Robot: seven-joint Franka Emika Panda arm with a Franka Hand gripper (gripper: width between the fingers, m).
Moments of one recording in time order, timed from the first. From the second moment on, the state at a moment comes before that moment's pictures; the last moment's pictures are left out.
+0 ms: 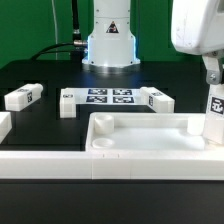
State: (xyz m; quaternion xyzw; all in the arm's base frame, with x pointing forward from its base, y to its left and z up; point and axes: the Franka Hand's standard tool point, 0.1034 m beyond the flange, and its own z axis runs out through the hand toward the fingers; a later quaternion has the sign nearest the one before) arm 0.641 0.107 0.126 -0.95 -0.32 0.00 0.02
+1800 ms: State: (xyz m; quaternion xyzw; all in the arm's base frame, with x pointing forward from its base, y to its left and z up) arm 0.647 0.092 0.123 -0.94 0.34 0.00 0.05
